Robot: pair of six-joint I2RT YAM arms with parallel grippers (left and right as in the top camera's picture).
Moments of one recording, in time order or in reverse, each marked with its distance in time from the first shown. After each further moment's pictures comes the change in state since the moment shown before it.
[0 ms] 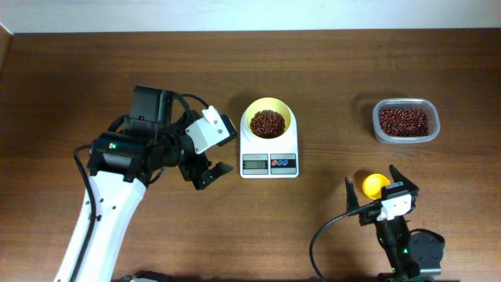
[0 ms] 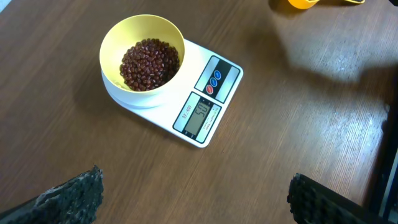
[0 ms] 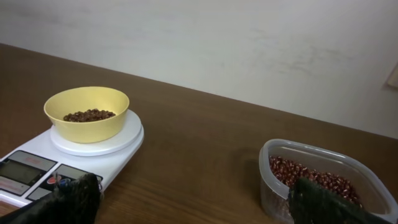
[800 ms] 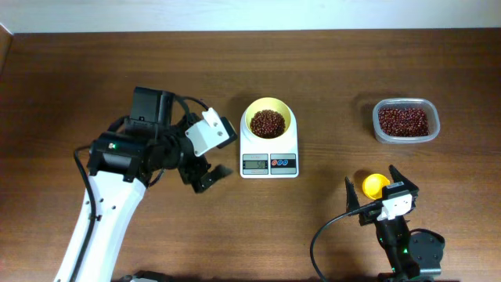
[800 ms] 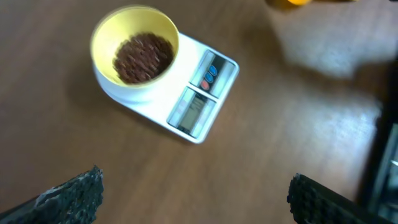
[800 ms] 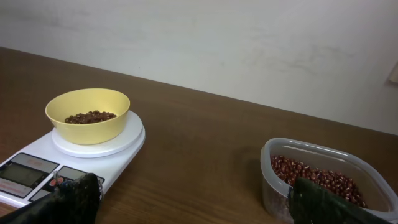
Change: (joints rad) left arm 0.000 0.000 0.000 -0.045 0.000 -0.002; right arm 0.000 0.000 0.000 0.000 0.000 0.011
